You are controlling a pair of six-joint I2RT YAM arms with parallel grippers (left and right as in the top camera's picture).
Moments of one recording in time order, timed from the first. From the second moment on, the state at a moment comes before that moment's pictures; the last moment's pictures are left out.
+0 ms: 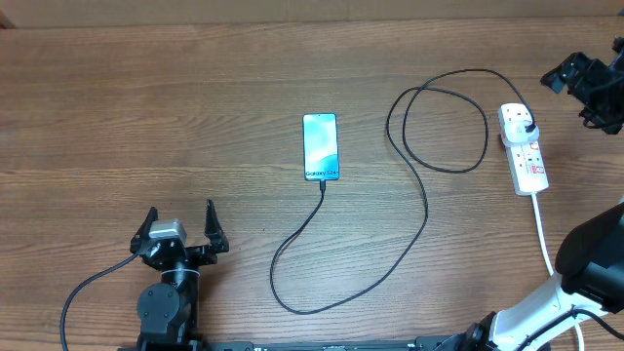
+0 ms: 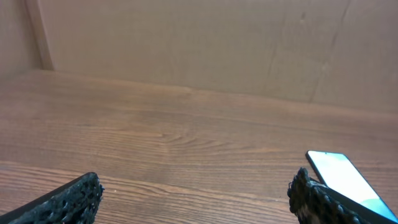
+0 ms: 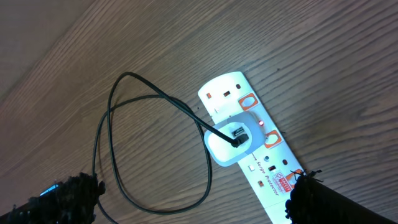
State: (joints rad) left arm -0.08 0.02 0.01 -0.06 -0.16 -0.12; right arm -0.49 1.94 1.91 -1.13 -0.33 0.15
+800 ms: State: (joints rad) left arm -0.08 0.02 0.01 -0.07 -0.11 0.00; right arm -0.49 1.94 1.91 -1.13 -0.33 0.15
